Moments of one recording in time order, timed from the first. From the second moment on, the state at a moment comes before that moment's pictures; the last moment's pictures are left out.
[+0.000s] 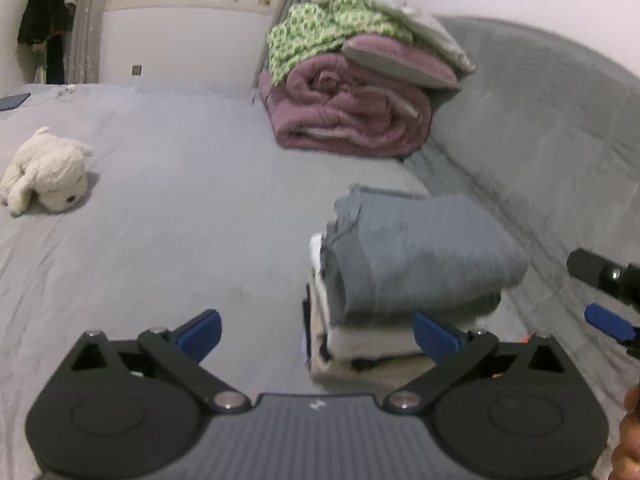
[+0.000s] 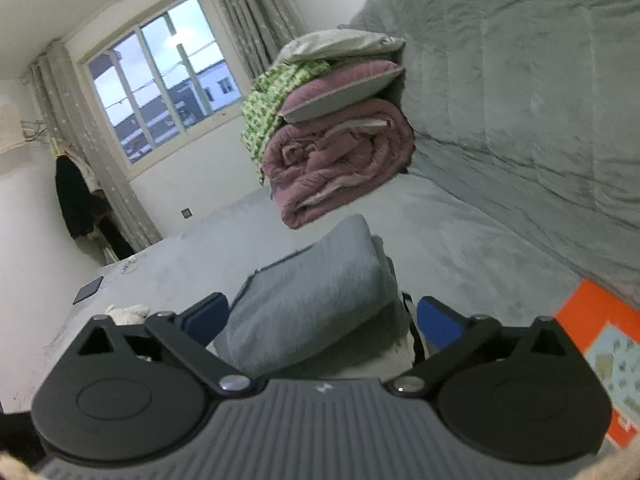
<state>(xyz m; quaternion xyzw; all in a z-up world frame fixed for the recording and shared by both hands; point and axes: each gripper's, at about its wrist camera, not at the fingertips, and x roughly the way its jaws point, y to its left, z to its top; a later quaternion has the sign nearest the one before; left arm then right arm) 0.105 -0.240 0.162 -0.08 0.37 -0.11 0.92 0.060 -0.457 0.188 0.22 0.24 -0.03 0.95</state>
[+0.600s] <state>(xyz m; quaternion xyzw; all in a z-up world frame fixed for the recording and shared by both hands) 0.069 -0.231 0.151 -0.06 0.42 -0.11 0.90 0.037 -0.397 0.178 0.18 0.34 -0.01 0.92</state>
